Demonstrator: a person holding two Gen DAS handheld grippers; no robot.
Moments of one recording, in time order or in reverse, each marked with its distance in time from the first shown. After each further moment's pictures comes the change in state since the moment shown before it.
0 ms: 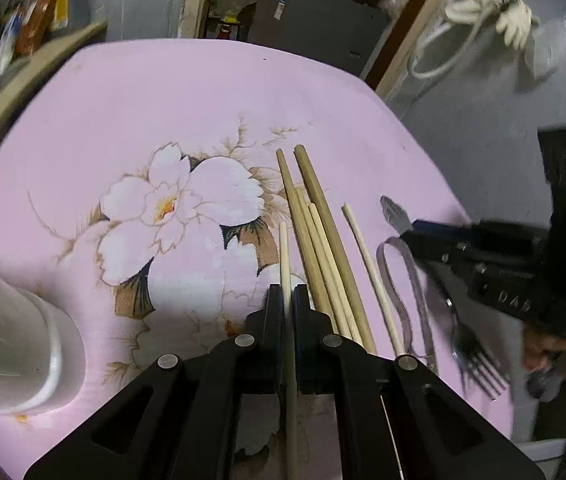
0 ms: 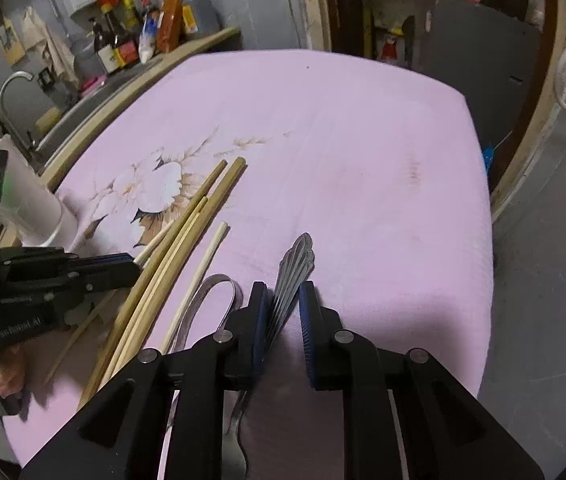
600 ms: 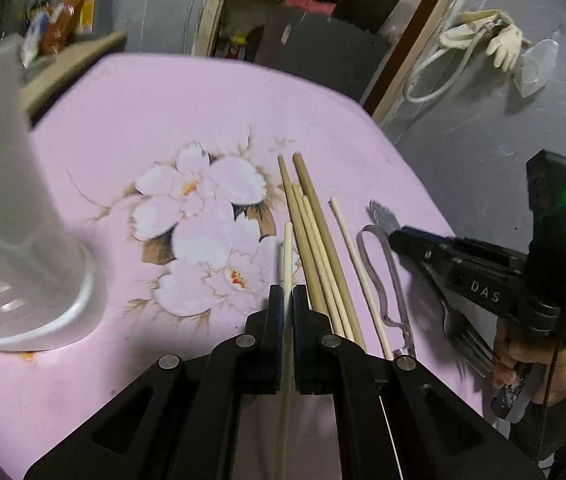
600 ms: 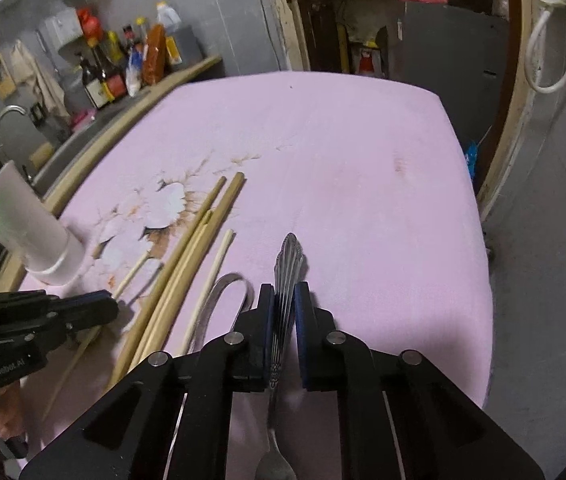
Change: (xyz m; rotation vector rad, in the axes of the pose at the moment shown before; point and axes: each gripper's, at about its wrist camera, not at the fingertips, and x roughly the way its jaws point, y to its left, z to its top) left arm -0.035 -0.006 -0.025 -0.042 -0.131 -0.023; right arm -0.017 0.010 -0.028 0.100 -0.149 -0.005
